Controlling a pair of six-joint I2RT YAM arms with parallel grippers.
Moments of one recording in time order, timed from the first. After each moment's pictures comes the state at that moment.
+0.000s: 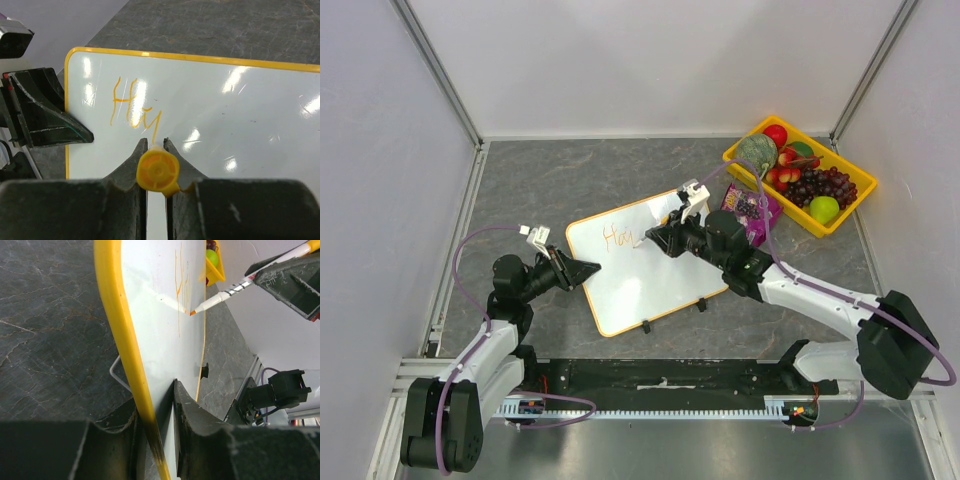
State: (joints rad) left arm -0.09 0.87 0.15 0.53 0.78 -0.62; right arm 0.77 1.29 0.77 0.33 -0.07 0.34
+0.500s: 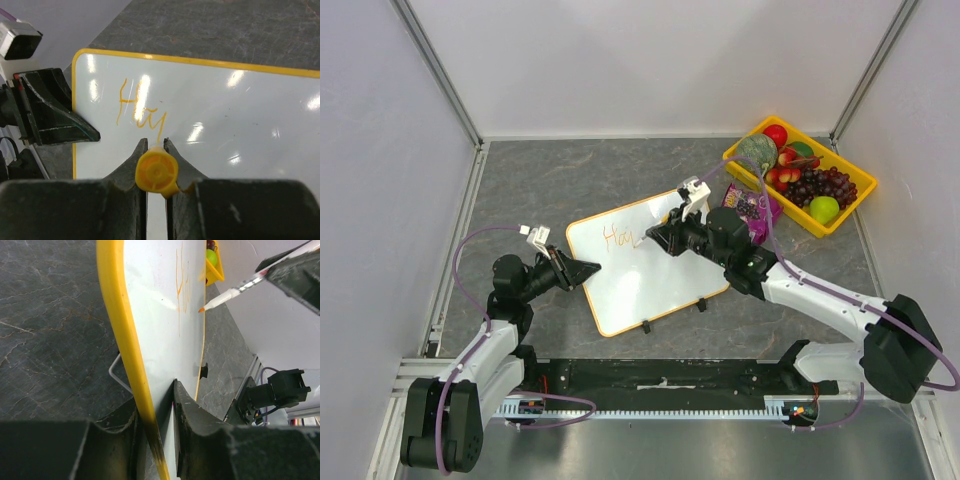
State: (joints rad) left arm -0.09 0.87 0.15 0.54 0.79 -0.62; right arm 0.77 1.26 0.78 0.26 -0.10 0.34
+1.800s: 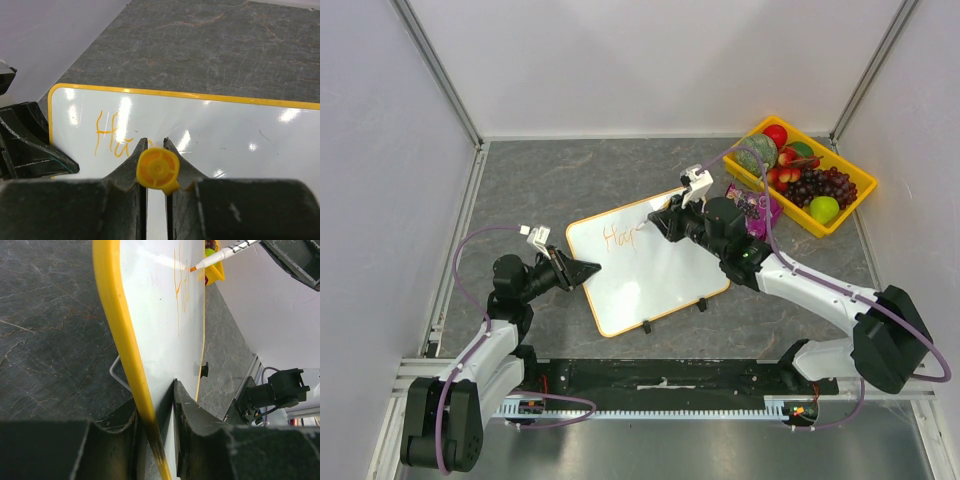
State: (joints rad) left arm -0.09 0.87 0.15 0.53 0.79 -0.62; right arm 0.74 1.33 0.86 0.30 -0.01 0.33
